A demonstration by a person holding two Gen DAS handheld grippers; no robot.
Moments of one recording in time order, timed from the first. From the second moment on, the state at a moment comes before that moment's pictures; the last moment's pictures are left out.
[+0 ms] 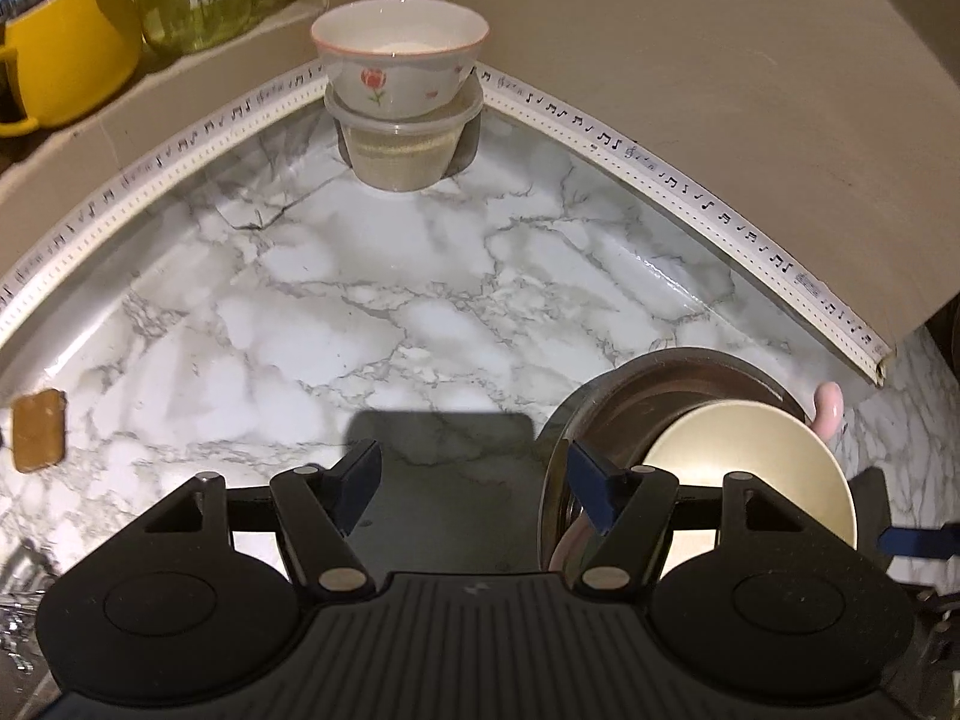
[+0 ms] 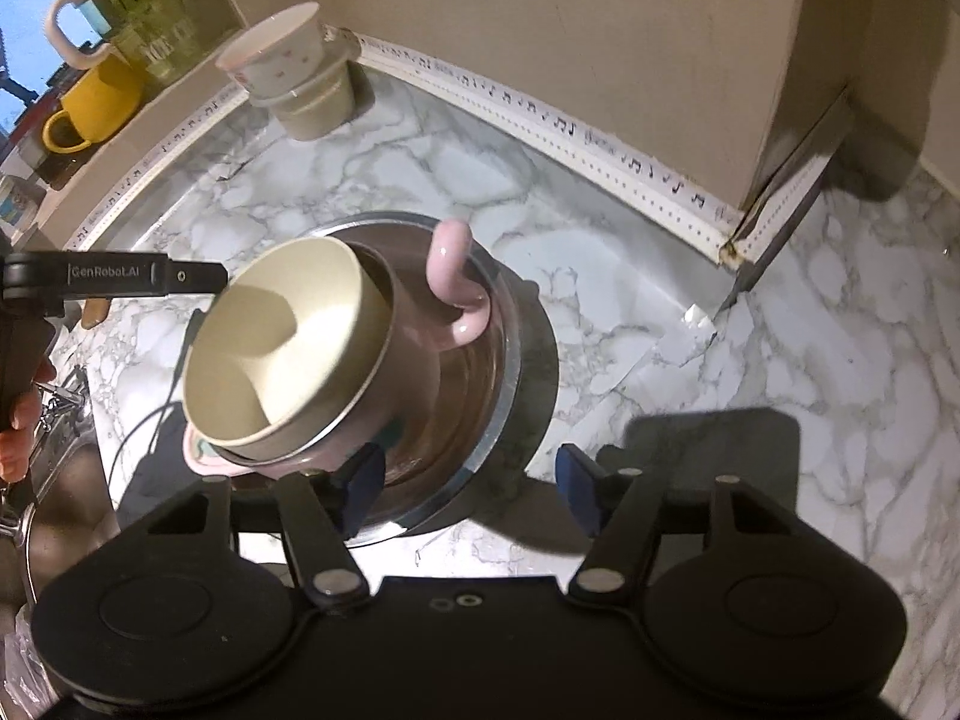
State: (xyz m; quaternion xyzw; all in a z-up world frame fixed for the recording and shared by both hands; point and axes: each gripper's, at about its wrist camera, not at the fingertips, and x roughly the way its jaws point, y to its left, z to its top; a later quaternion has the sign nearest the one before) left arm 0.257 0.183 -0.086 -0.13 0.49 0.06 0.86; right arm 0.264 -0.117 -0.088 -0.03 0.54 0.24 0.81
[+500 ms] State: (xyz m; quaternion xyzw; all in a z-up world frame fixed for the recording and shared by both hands) left arm 0.279 0.178 -0.104 -0.17 0.50 0.04 0.85; right arm 0.268 -0.108 -0.106 -0.02 0.55 0.25 0.80
